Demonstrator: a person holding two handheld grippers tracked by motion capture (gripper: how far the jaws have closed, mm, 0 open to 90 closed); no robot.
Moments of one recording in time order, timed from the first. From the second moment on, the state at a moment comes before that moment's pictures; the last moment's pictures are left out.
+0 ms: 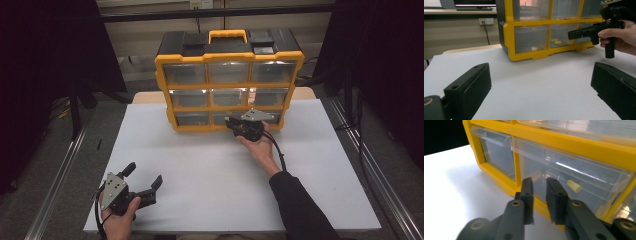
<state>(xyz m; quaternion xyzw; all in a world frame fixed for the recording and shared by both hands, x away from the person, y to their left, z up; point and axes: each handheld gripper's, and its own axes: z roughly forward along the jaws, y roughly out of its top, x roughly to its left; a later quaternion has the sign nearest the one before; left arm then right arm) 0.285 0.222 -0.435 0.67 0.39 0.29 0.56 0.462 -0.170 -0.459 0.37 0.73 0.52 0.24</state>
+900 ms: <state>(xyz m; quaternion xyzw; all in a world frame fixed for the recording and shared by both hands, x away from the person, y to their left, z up) 0.284 0.223 -0.434 0.66 0.39 0.30 0.56 0.412 -0.192 -0.446 0.40 0.70 0.54 0.25</state>
